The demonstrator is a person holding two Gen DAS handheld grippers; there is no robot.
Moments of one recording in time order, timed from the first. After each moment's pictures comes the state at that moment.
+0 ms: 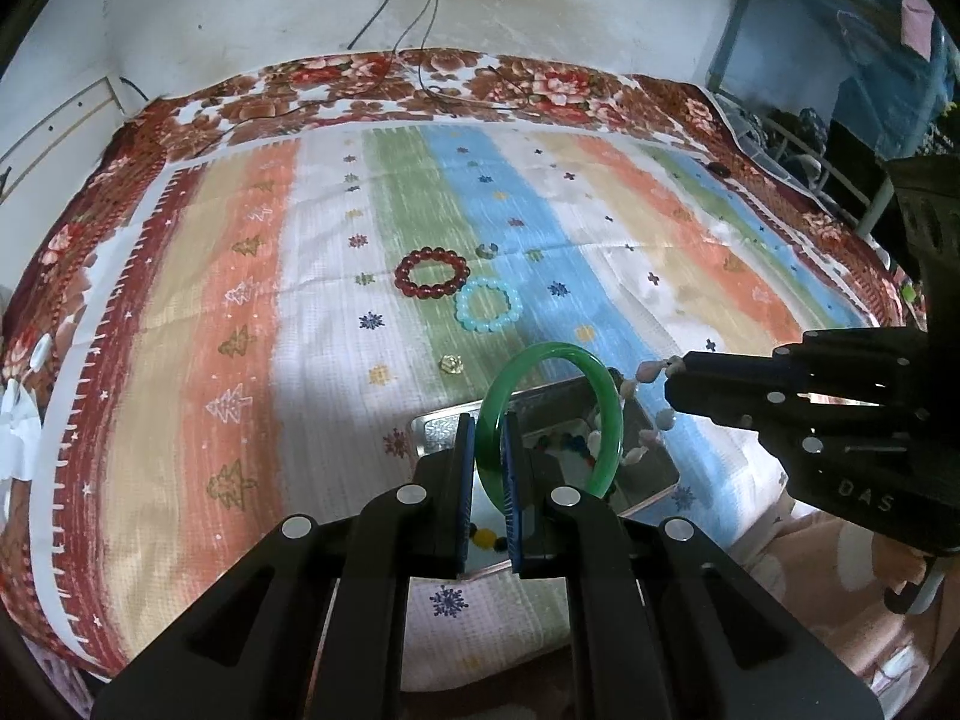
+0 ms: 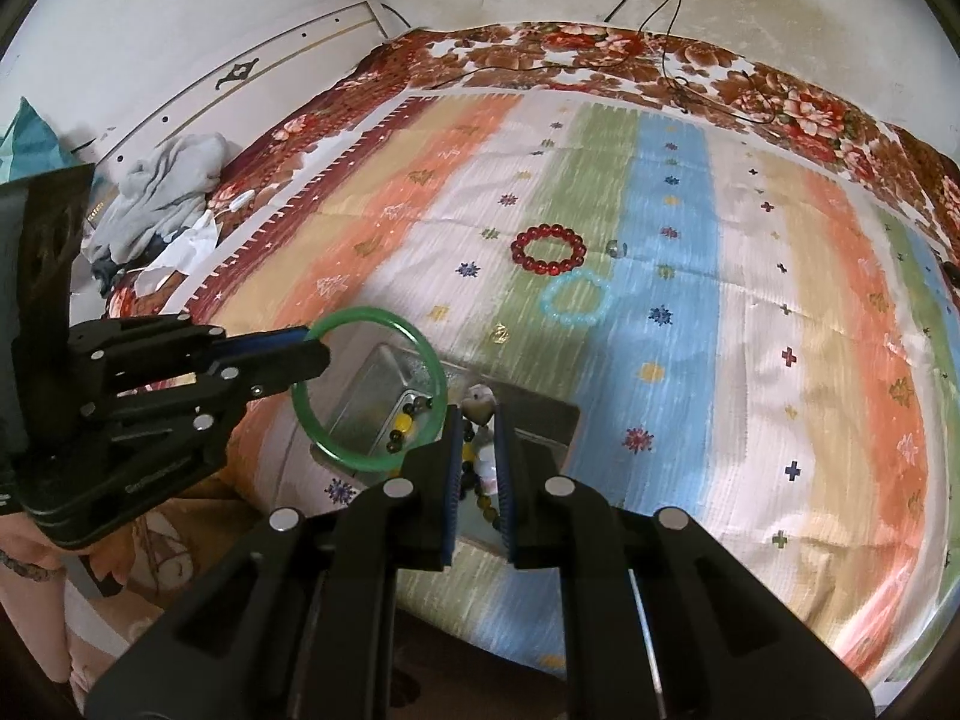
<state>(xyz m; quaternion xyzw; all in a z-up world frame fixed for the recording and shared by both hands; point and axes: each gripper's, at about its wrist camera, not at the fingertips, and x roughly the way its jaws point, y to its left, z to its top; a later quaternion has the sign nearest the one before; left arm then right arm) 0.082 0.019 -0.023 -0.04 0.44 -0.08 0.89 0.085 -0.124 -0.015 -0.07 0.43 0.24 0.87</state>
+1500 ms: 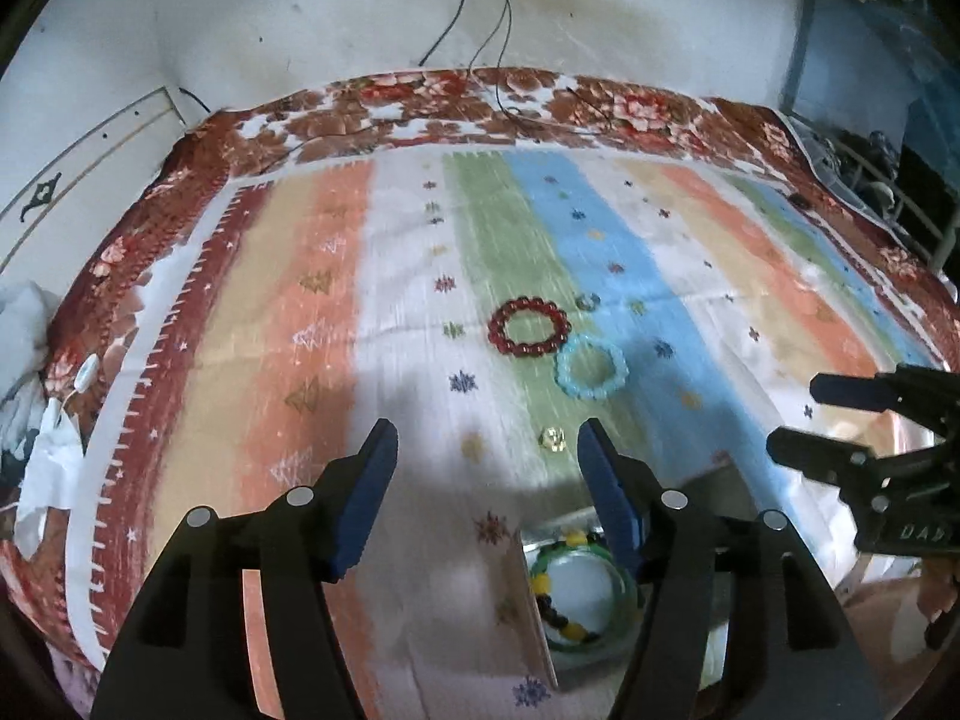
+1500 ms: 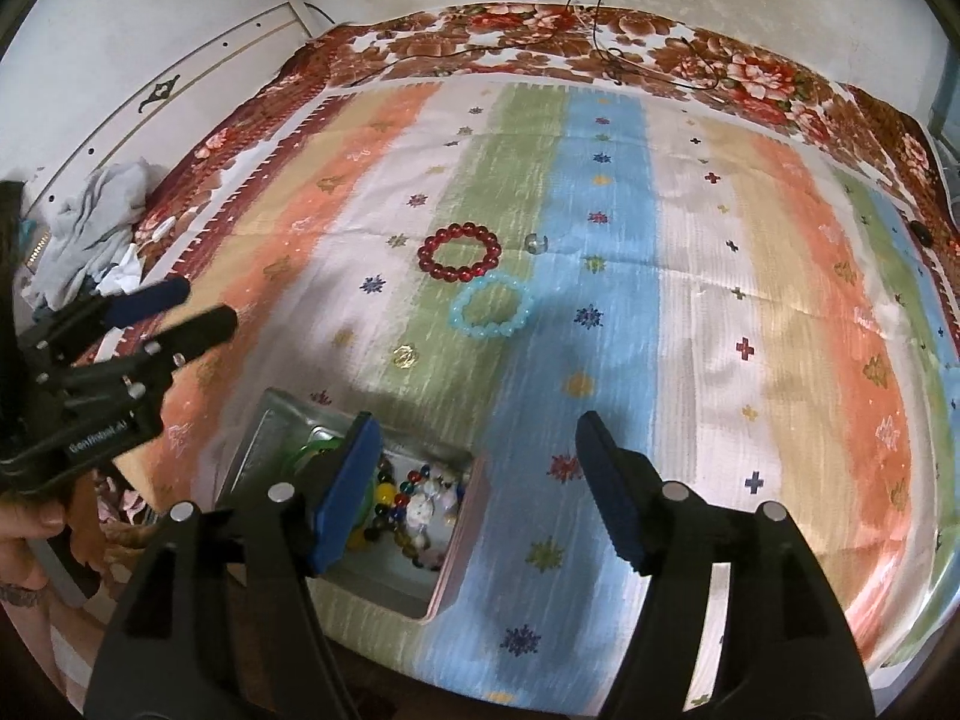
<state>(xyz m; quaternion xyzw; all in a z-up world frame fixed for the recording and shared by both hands) 0.135 0.048 -0.028 -0.03 0.42 0.01 0.91 0.144 -0.145 -0.030 -0.06 0.45 0.17 0.88</state>
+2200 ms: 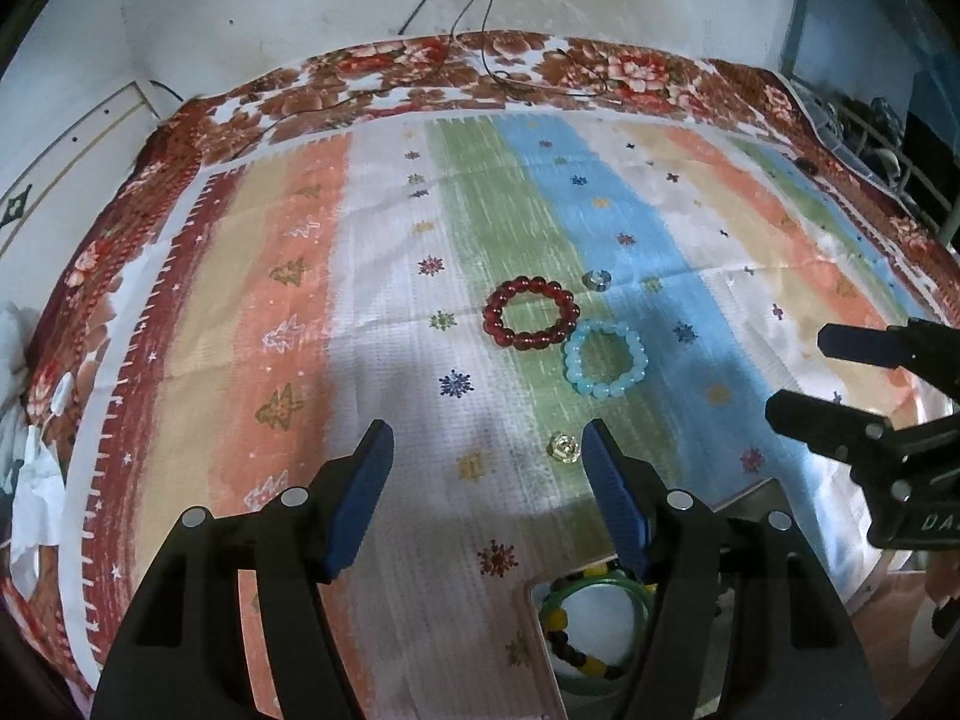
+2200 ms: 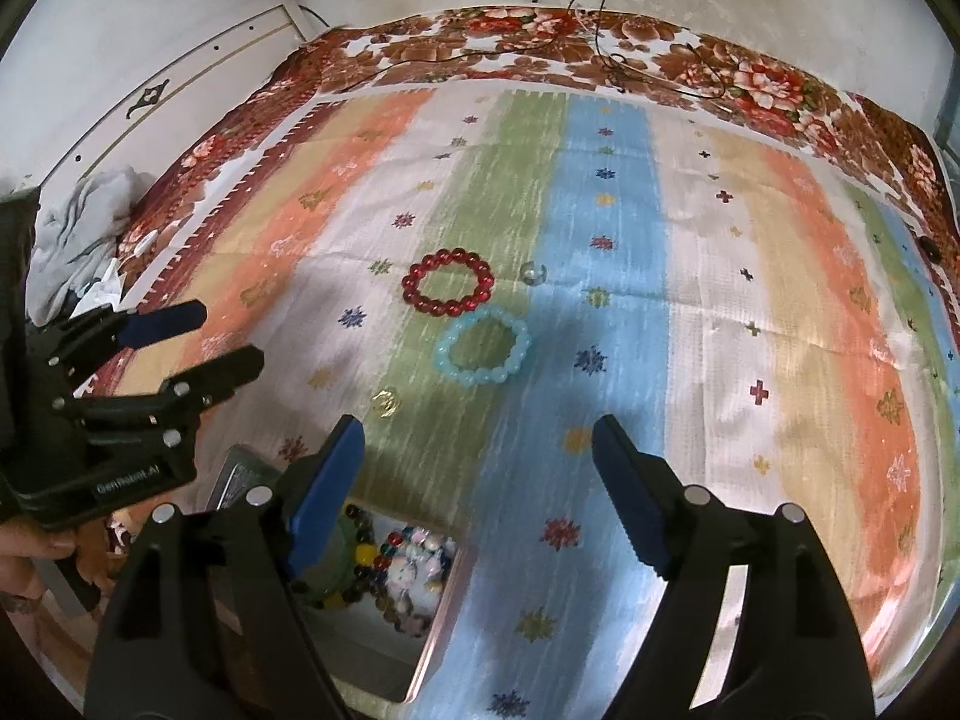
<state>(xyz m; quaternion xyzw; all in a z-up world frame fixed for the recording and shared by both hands) 0.176 0.045 -0.054 0.00 0.46 0.00 0.89 0.185 -0.142 -0.039 -0.05 0.44 0.16 0.88</state>
